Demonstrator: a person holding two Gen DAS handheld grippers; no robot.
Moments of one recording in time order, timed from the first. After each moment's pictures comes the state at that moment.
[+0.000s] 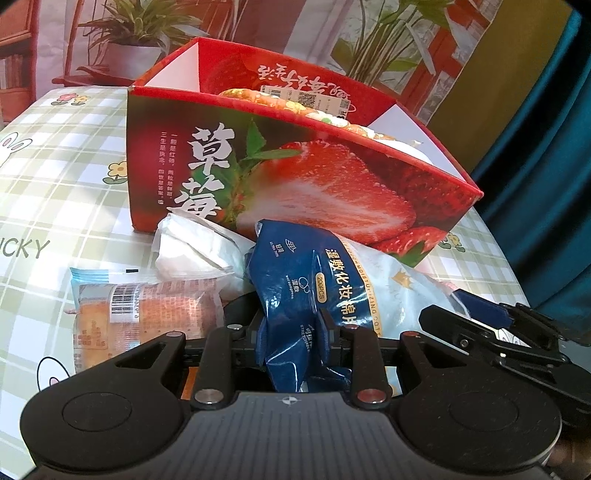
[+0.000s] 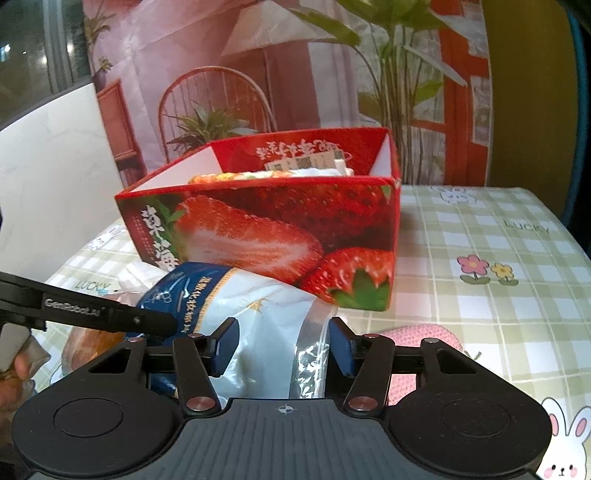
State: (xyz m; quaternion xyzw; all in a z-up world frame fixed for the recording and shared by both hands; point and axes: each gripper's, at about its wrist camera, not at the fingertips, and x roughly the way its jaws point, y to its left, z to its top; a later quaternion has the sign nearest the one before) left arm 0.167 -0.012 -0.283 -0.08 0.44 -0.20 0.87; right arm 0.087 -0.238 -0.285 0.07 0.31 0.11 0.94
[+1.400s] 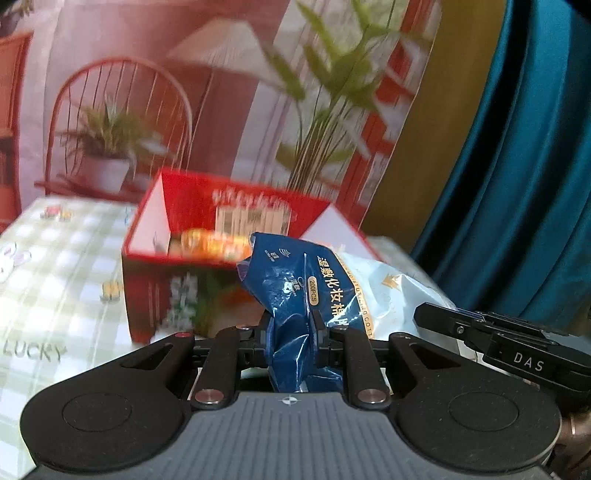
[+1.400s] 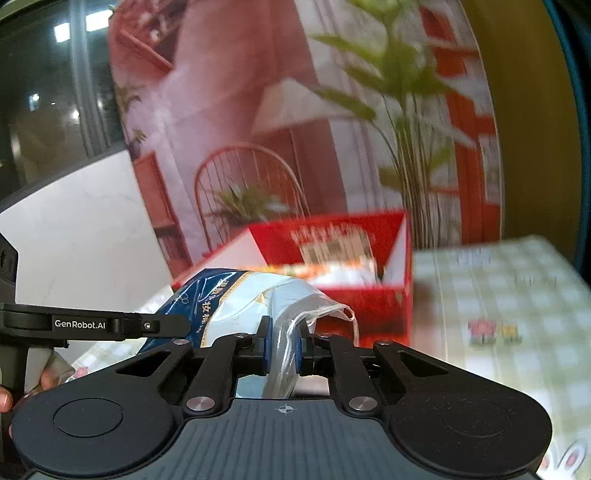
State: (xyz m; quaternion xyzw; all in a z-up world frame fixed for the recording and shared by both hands) left arm 0.122 -0.004 -0.197 -0.07 0.28 -0.25 0.92; right arm 0.056 -0.255 -0.214 0.12 0.20 0.16 0.96
